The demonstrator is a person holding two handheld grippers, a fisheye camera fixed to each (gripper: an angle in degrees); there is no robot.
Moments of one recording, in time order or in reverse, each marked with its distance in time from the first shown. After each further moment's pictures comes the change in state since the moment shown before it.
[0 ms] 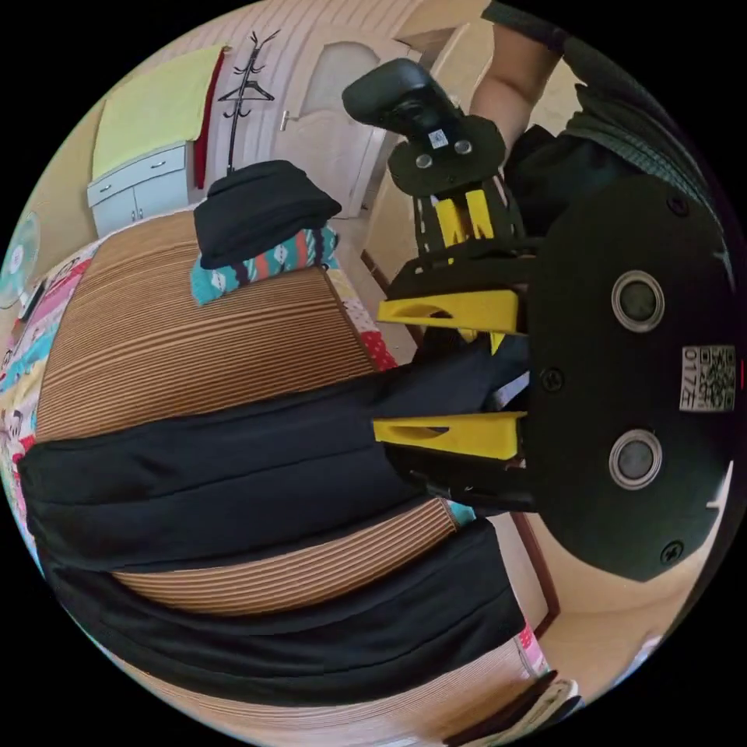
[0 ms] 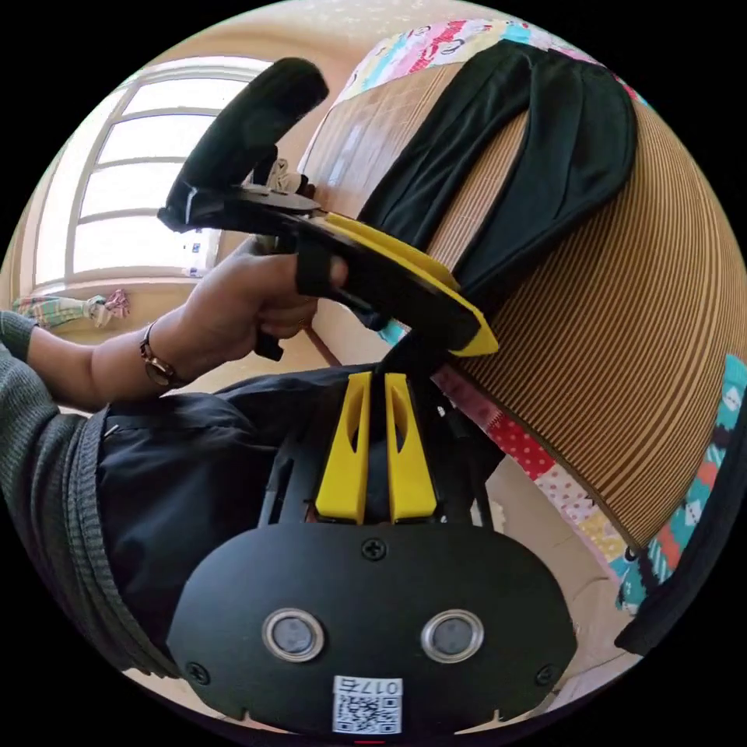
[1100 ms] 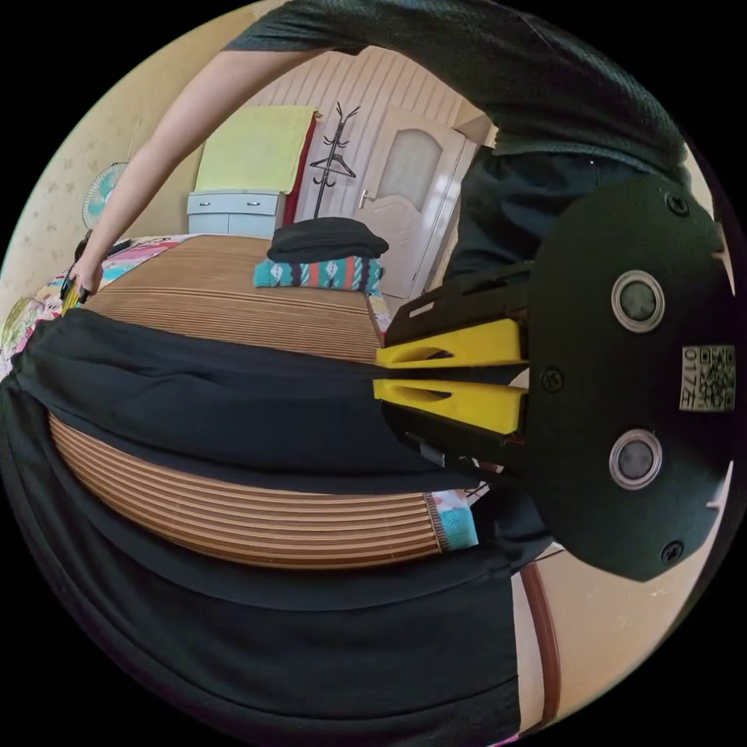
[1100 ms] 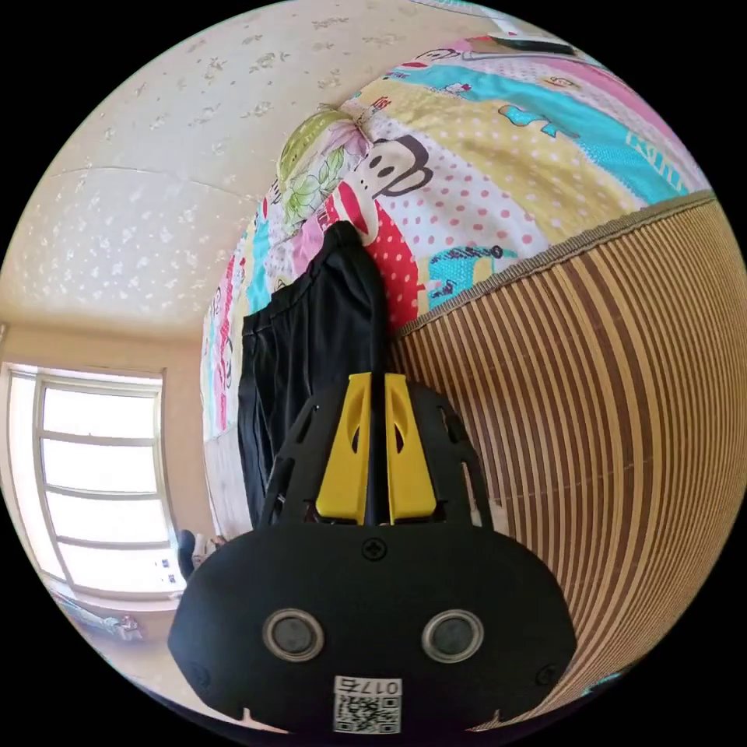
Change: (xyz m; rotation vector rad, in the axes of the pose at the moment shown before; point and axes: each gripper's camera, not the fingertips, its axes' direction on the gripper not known) left arm -0.178 0.138 0.062 0.295 0.508 -0.181; right arm 0.200 -0.376 -0.195 0.725 0.243 0.586
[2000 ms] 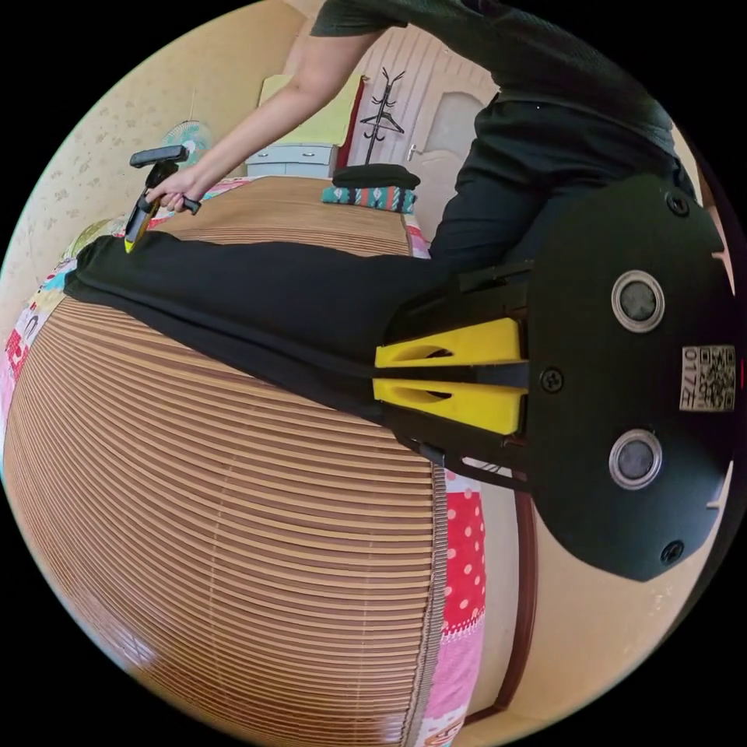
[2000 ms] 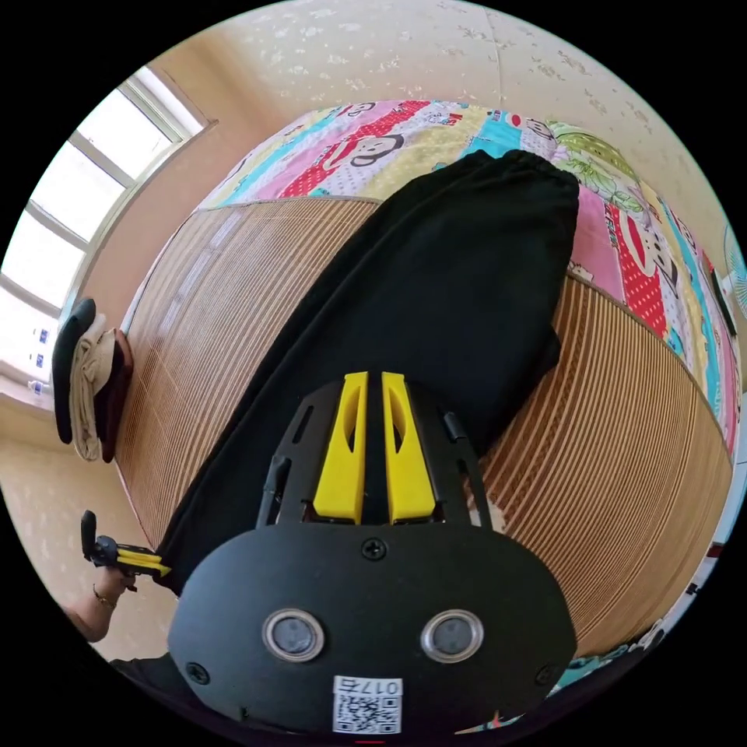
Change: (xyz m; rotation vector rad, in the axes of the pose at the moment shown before) left arm -0.187 0.071 -0.213 0.159 -0.251 -0.120; right arm -0.269 0.259 0.146 -0.233 0.233 -0.655
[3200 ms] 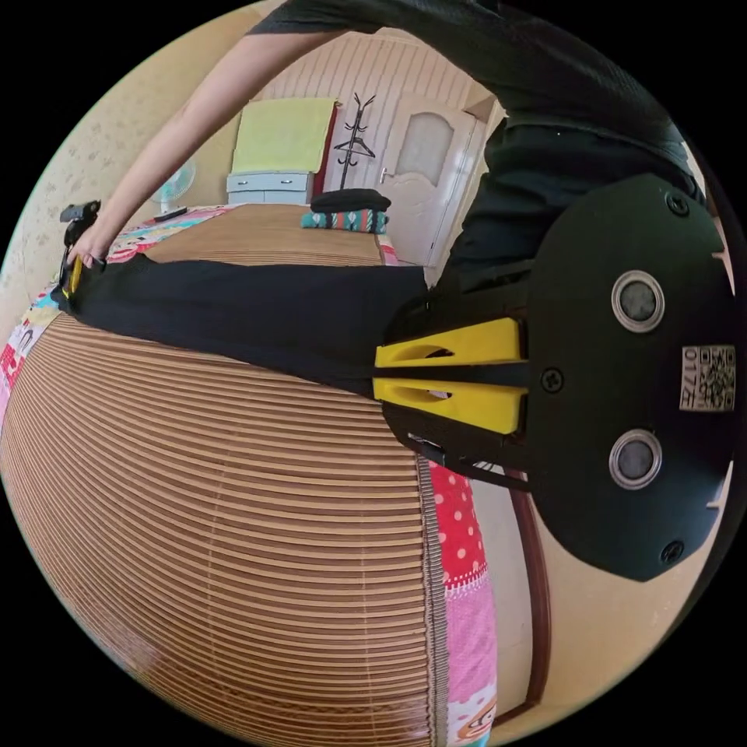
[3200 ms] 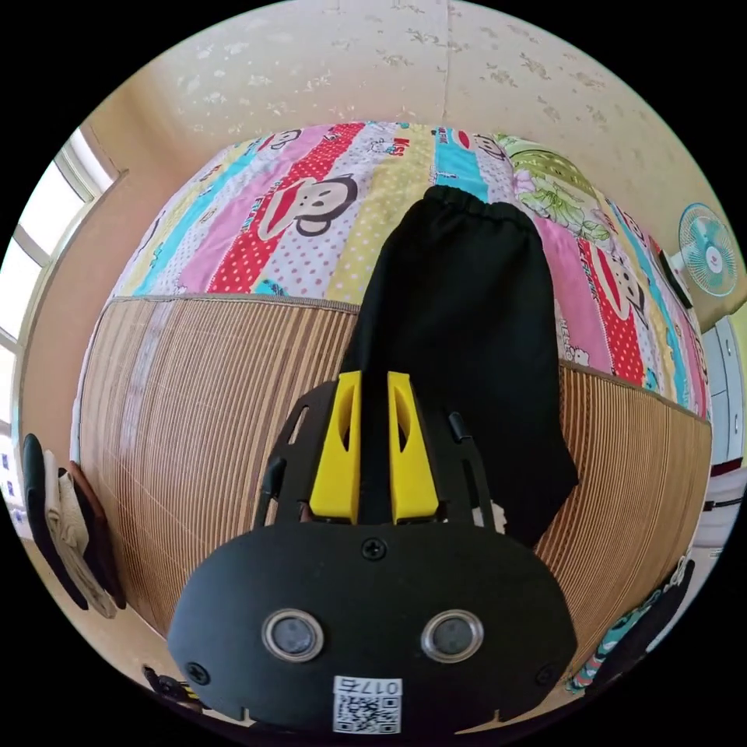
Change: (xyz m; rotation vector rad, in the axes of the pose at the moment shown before) left arm -0.019 -0.013 -0.064 -0.051 0.098 0.075; right arm -0.011 -0.145 0.124 0.139 0.164 0.243
